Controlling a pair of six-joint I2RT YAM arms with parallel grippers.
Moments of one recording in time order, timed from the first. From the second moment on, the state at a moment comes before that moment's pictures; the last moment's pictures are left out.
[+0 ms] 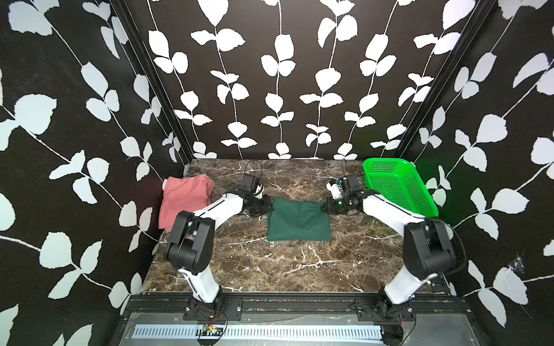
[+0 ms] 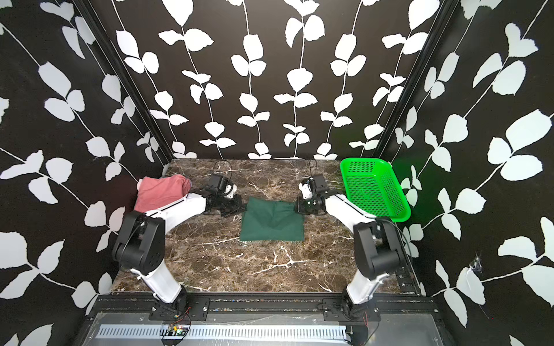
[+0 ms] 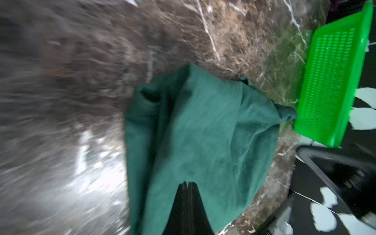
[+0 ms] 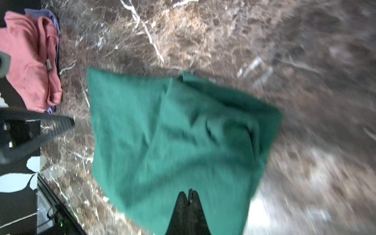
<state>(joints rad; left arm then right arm) -0.38 1.75 1.16 -0.45 0.47 -0.60 0.33 1.75 1.17 -0.47 -0.44 0.32</state>
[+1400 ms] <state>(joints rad) -0.45 1.78 1.20 -0.60 0.23 -0.54 0.33 2.08 1.45 -0.57 -0.40 0.19</state>
